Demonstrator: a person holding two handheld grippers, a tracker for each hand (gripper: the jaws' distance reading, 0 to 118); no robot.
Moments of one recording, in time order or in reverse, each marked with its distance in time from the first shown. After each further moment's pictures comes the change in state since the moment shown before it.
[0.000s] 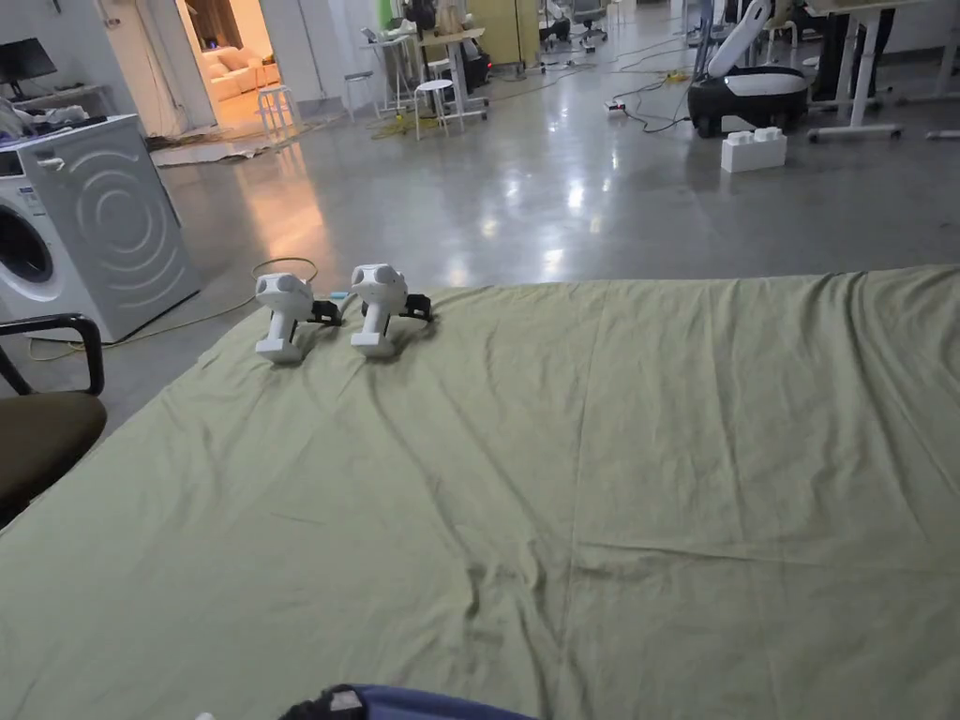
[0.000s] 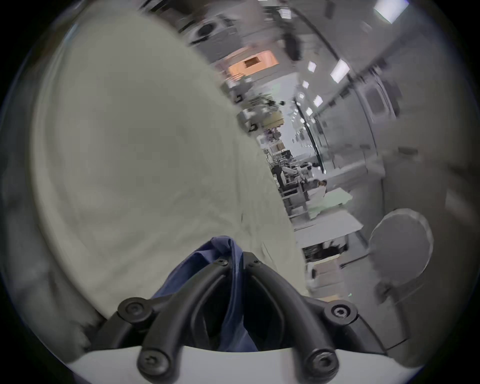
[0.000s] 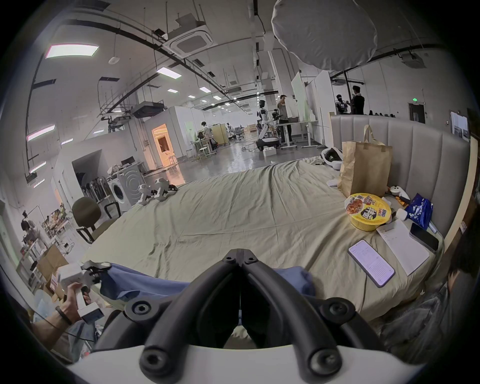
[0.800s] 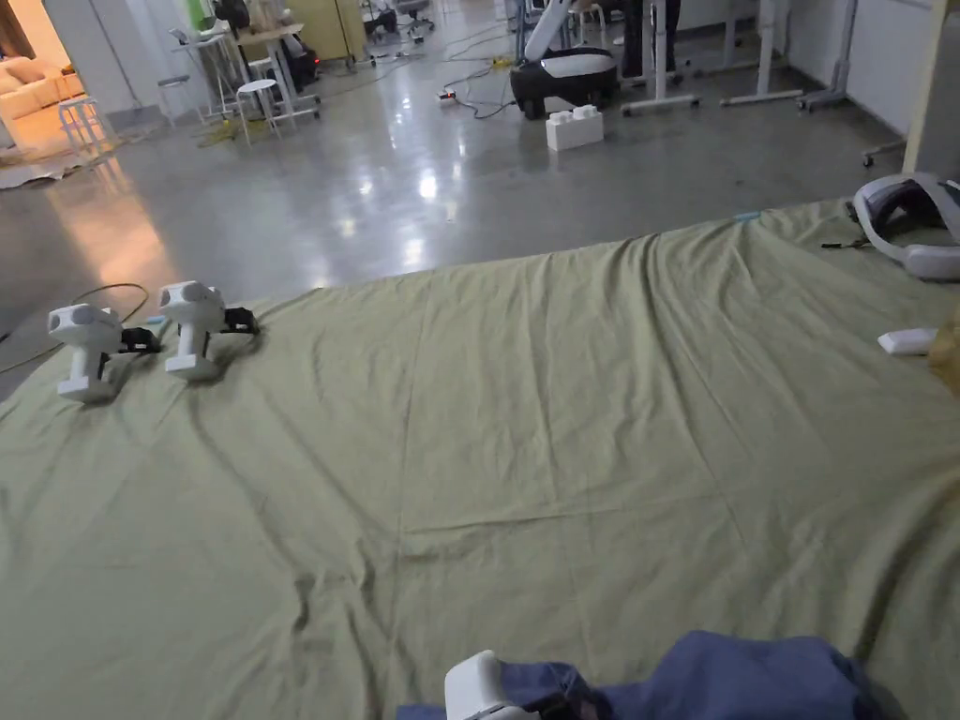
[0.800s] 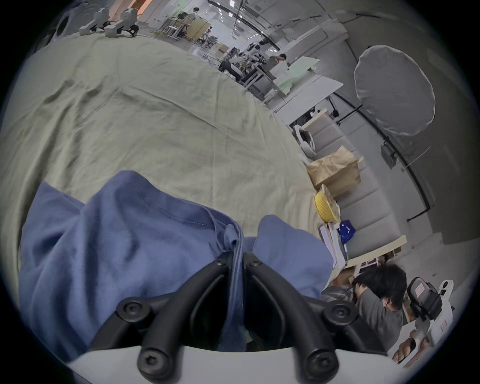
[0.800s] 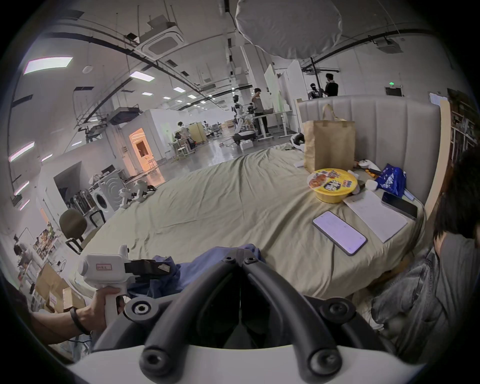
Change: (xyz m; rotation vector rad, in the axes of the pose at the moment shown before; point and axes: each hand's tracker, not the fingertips) left arm 0.156 -0.243 -0.139 -0.611 -0.099 -0.478; right arm 0.054 -0.040 0.045 -0.033 -0.122 -0.104
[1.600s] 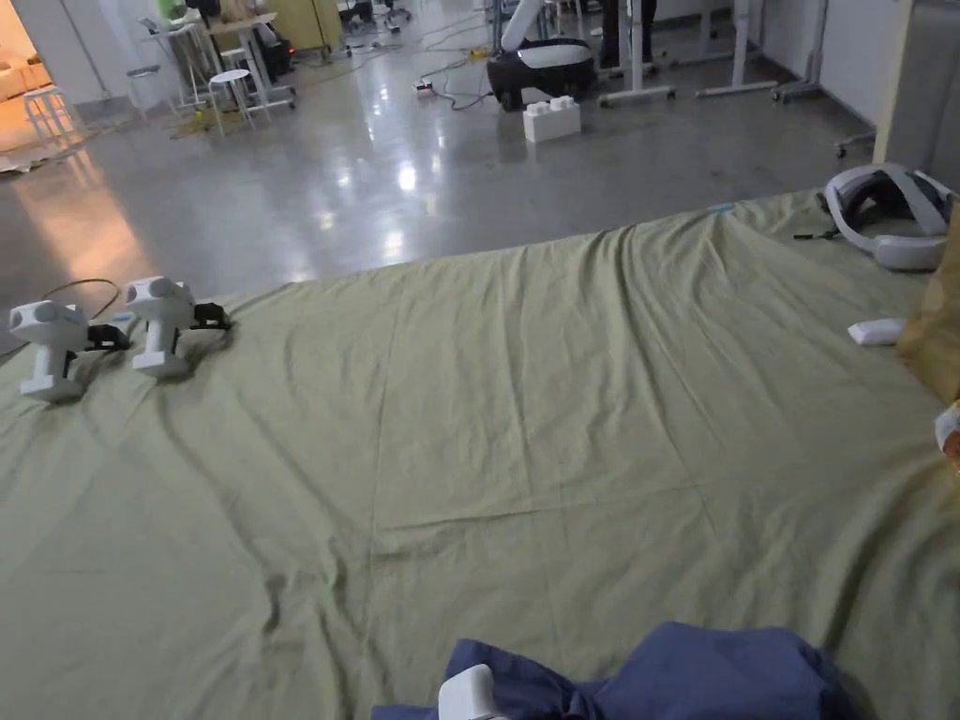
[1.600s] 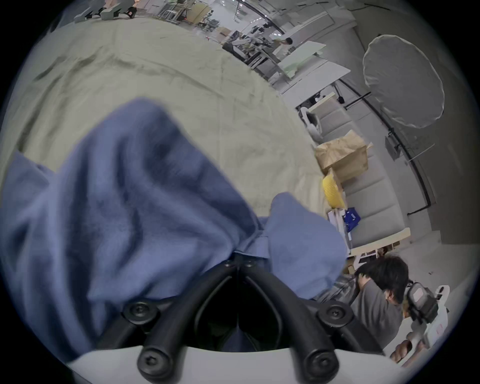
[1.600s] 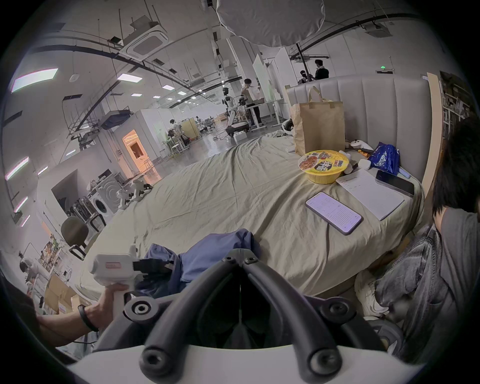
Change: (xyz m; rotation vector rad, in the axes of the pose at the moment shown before) left arm -0.015 -0.004 -0.018 -0.102 -0.001 0.015; right arm 0.013 -0.015 0.005 -0.053 -0.006 -0.075
